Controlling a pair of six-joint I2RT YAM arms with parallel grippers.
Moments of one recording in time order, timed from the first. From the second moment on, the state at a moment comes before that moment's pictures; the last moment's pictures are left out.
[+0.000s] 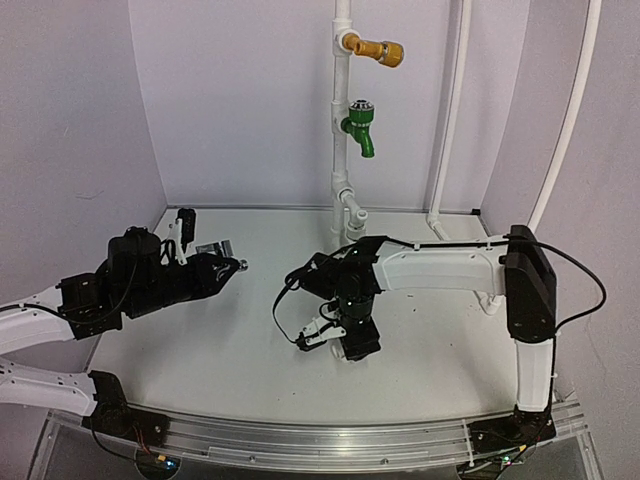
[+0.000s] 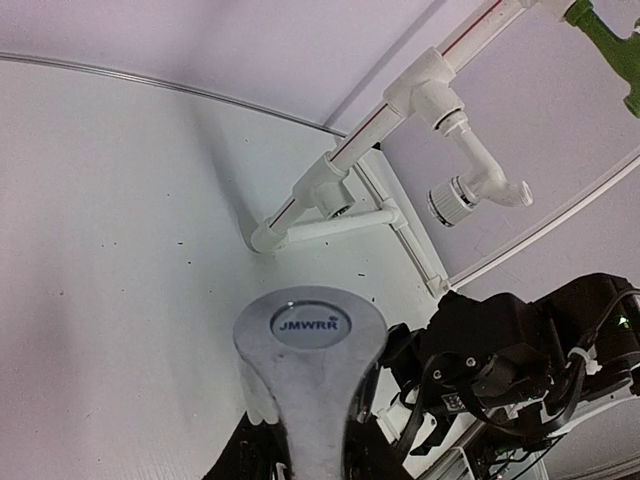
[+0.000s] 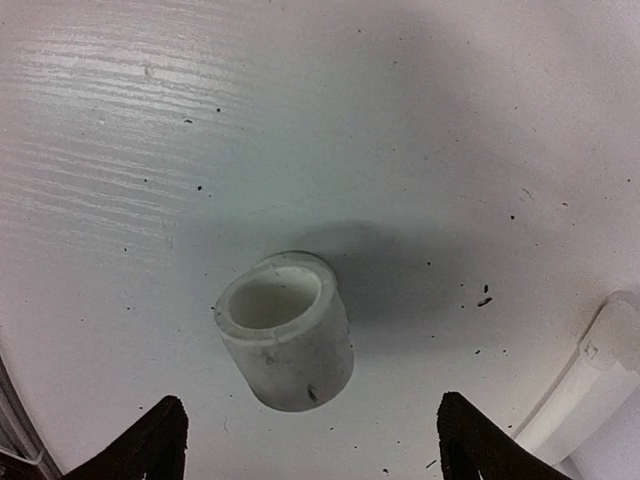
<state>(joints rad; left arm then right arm) -0.95 0.87 0.69 -0.14 -0.20 -0.76 1.06 2.05 1.63 -1.09 0.13 -0.84</state>
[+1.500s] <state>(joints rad) -0.95 0.88 0.69 -0.14 -0.20 -0.76 1.07 2.13 1.62 -0.99 0.16 -0.83</state>
